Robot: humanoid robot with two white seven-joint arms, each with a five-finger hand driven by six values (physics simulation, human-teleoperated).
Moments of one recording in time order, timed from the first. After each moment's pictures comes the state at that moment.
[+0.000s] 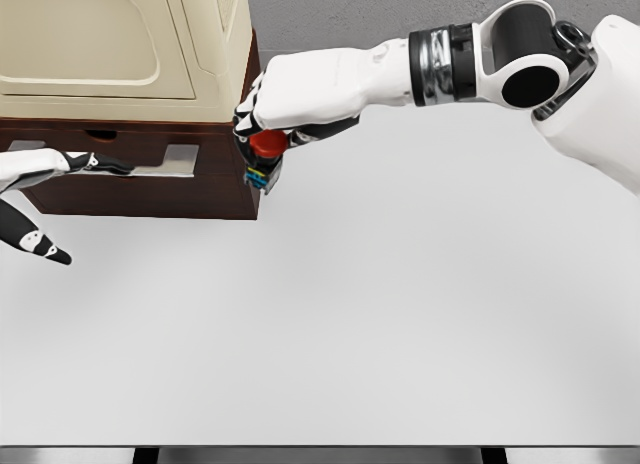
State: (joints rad) left arm -0.70 1.35 -0.82 -1.76 0.61 -0.10 -0.61; right arm -1.25 -0.50 1.04 -1.50 0.12 -0.54 0.61
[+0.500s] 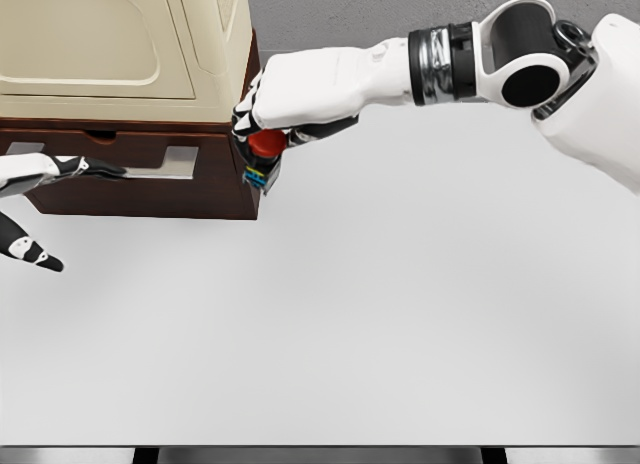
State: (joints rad) left arm -0.67 1.39 -0.82 -1.77 0.68 -0.11 -0.61; right arm -1.25 -0.50 1.04 -1.51 0.12 -0.54 0.61
